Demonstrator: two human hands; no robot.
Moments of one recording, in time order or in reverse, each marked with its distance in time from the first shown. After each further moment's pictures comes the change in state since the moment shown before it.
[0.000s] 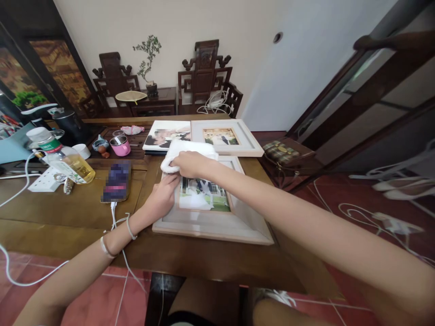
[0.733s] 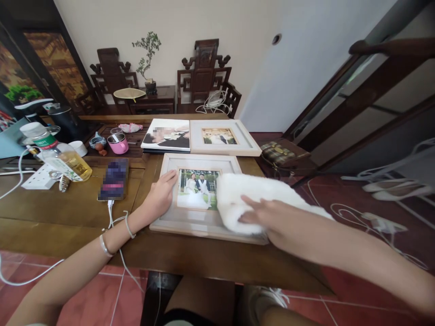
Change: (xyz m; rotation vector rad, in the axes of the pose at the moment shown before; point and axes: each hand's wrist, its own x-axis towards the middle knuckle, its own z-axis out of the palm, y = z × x) left_hand -0.003 -0.005 0.010 -0.040 0.051 -0.035; right_hand -0.191 0.007 0.028 0.087 -0.153 0.061
